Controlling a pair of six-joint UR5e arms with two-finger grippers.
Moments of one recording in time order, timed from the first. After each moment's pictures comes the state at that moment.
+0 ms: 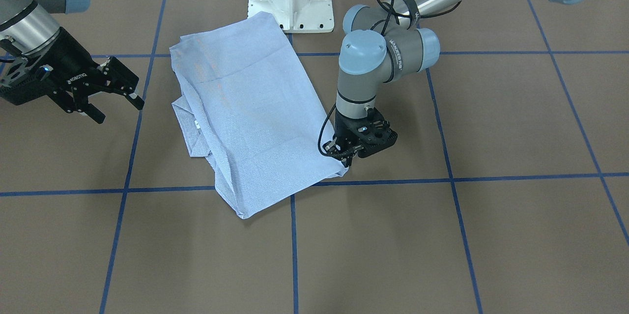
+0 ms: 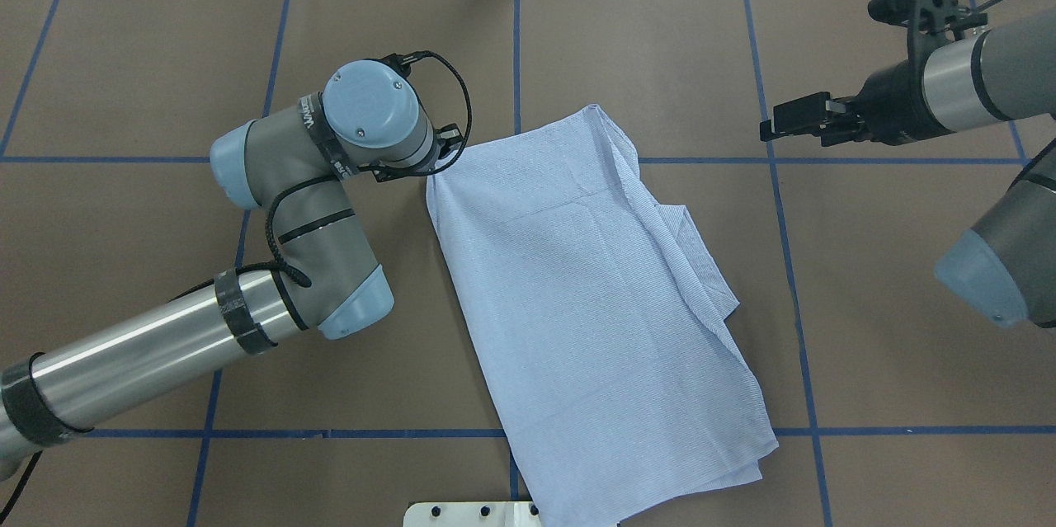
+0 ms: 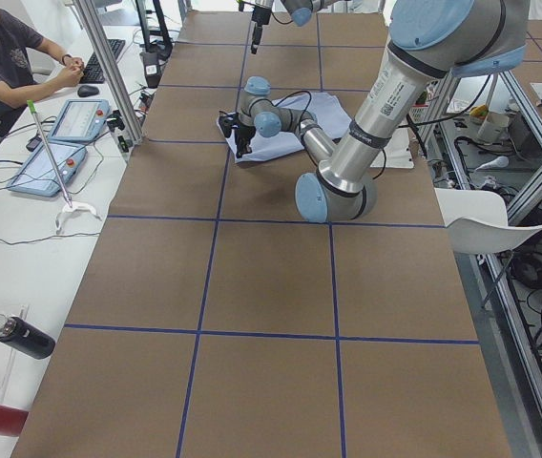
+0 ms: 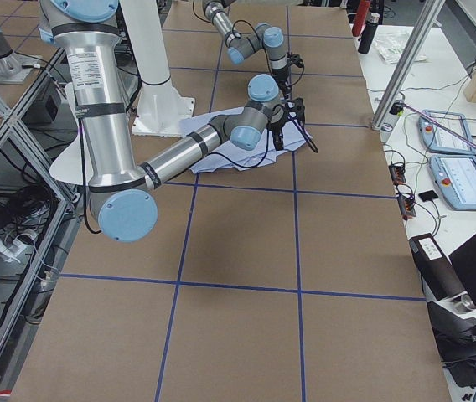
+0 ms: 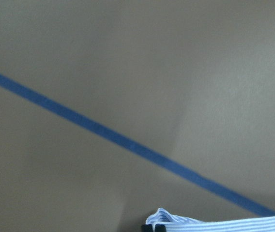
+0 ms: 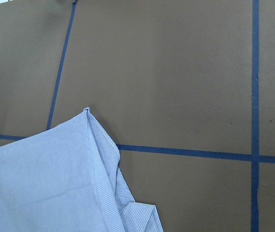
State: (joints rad) left arm -0.63 -2.34 -1.36 -1.86 -1.71 -1.59; right arm 0.95 -1.40 1.93 -1.03 2.16 1.05
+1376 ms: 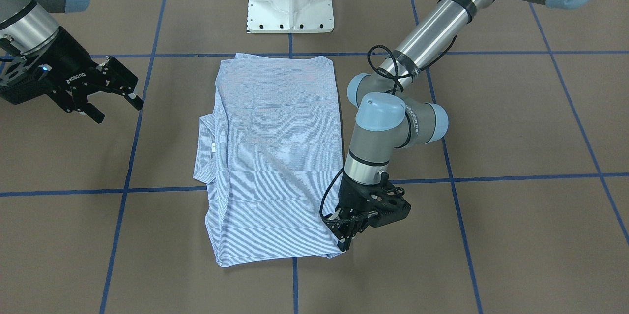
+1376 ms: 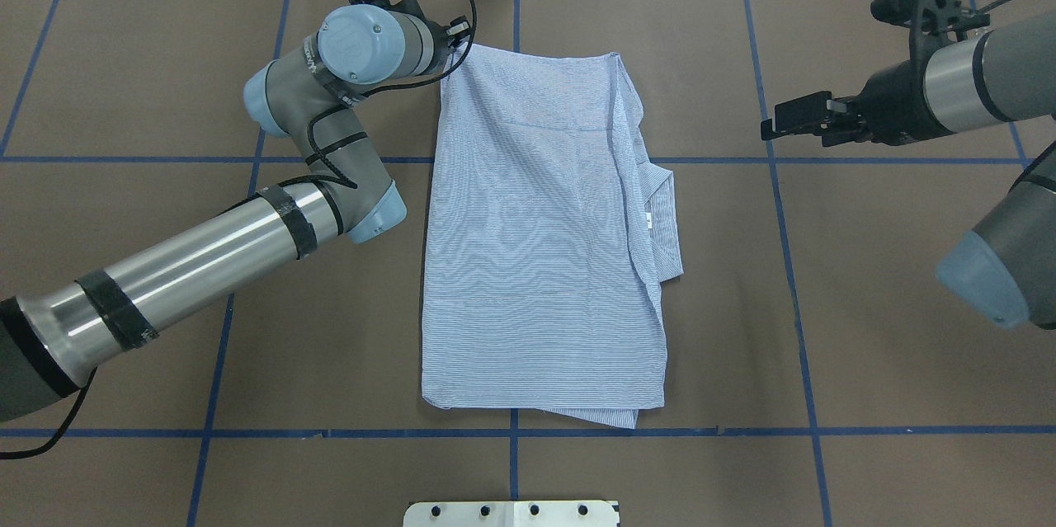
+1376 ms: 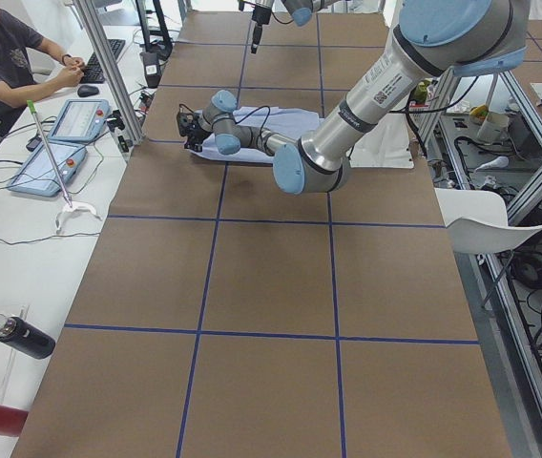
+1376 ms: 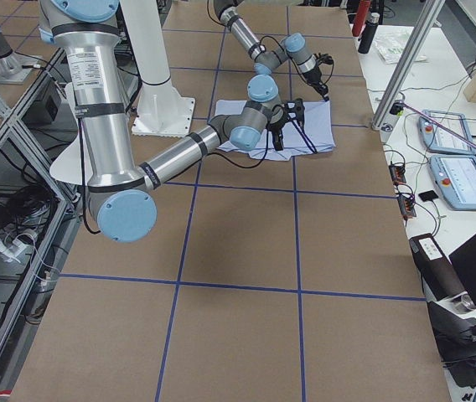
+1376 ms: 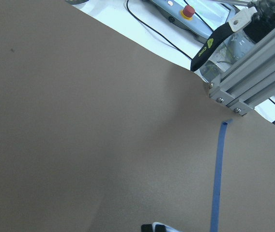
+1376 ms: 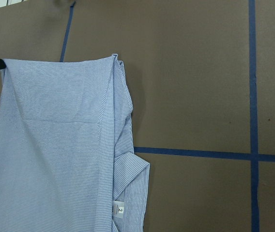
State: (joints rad) left arm -0.72 -2.51 -0.90 -2.45 -1.55 -1.56; right arm 0.94 -1.41 1.94 -1.02 2.15 1.06
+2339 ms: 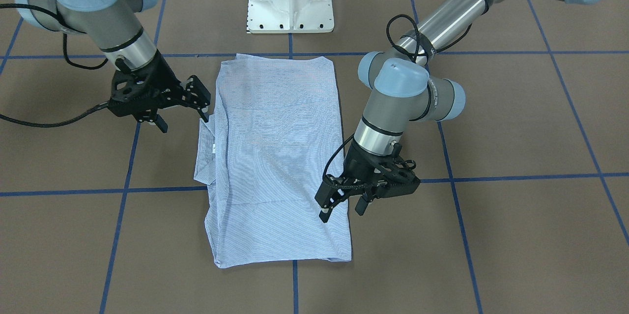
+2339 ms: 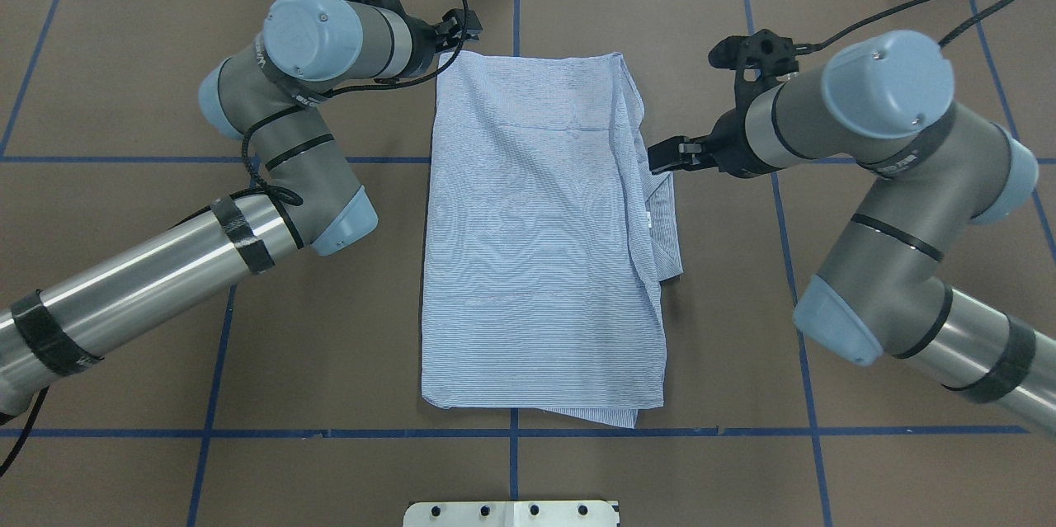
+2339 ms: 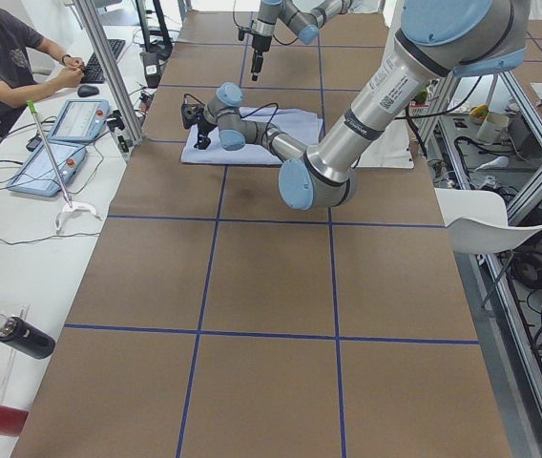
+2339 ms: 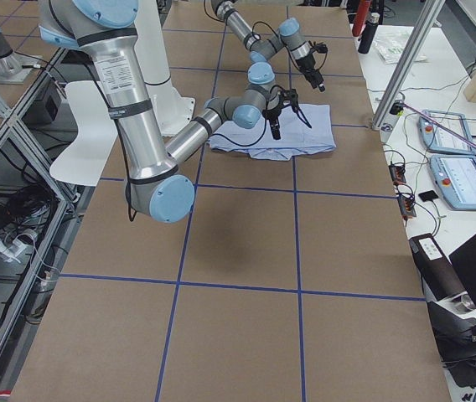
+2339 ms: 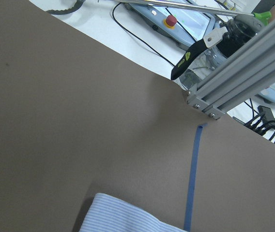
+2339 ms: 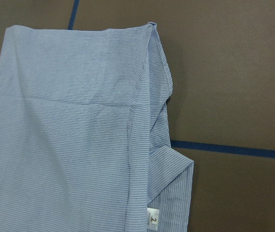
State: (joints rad) left arm -0.74 -2.37 -1.24 -2.36 -1.67 -1.55; right arm 0.71 -1.19 1.83 -1.25 1.90 1.04
